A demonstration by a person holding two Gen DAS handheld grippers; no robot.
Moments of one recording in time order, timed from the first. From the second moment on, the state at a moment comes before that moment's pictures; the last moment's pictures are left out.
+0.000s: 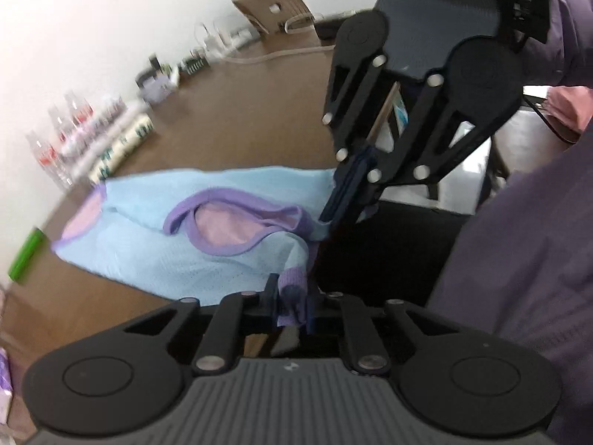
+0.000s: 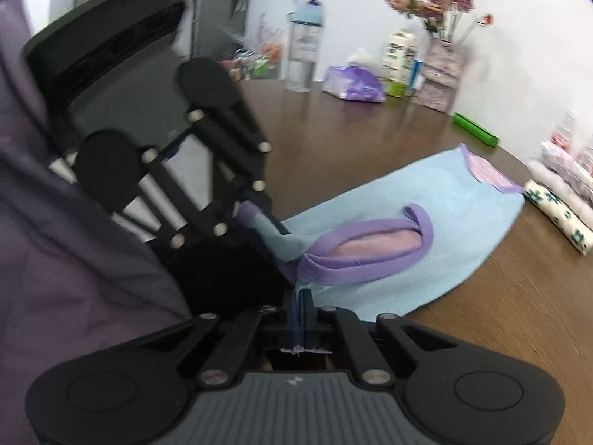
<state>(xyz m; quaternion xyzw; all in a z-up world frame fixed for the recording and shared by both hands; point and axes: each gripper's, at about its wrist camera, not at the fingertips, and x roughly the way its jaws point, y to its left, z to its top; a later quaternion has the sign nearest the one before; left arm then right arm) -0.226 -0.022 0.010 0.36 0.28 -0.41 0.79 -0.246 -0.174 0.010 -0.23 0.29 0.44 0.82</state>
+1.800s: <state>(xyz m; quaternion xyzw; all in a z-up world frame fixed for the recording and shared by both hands) -0.054 0.003 0.011 0.04 0.35 -0.28 0.89 -0.052 -0.222 0.001 0.07 0.34 0.31 0.88</state>
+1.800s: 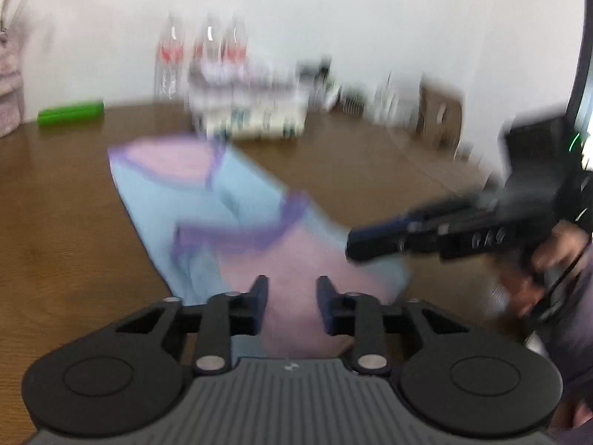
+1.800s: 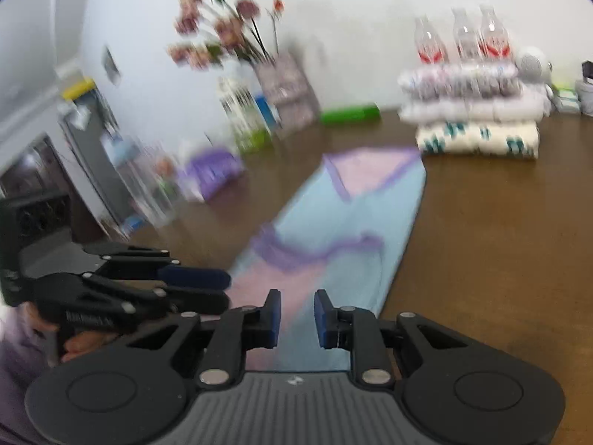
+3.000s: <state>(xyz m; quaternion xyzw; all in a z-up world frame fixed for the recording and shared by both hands) -0.105 0.060 0.005 0.05 0.32 -0.31 0.89 -0.110 -0.211 -0.011 -0.04 0.31 0.37 0.88</state>
